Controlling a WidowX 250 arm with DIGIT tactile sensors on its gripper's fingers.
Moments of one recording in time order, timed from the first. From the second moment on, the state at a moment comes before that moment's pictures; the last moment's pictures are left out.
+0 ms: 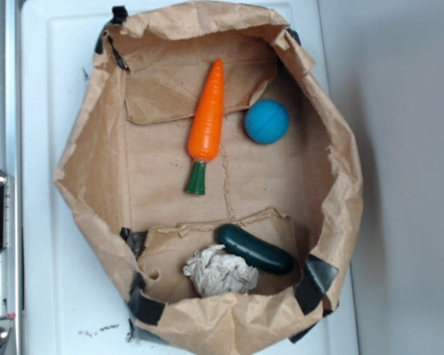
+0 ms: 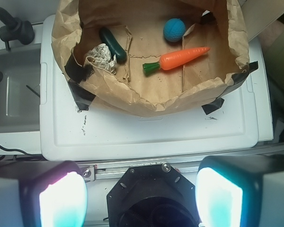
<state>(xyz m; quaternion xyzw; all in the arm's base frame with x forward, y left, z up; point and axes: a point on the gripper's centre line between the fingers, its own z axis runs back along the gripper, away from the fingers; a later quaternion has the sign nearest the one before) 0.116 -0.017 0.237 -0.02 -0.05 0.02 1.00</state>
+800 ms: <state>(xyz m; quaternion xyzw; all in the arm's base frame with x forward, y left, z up) 0.149 -0.027 0.225 -0.04 -0.04 0.07 1.00</state>
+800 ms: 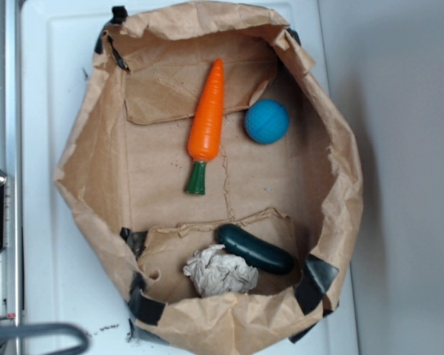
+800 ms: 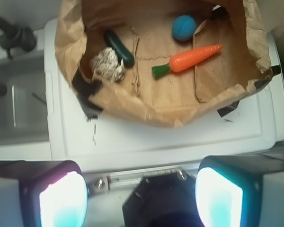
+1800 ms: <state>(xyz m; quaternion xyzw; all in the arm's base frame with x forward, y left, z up) 0.227 0.007 0.164 -0.04 -0.01 0.20 0.98</state>
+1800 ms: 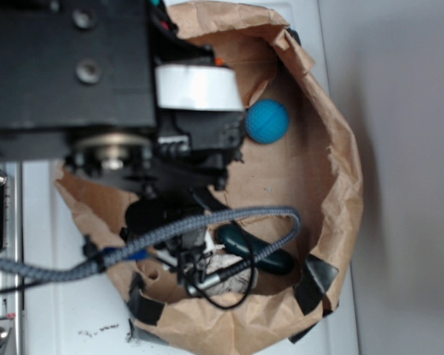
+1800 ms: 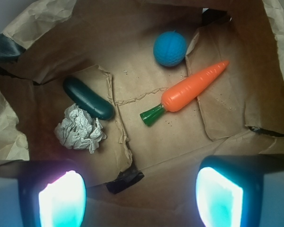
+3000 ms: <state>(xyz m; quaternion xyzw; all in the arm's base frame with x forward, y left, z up) 0.251 0.039 0.109 -0.07 -0.04 0.43 0.90</state>
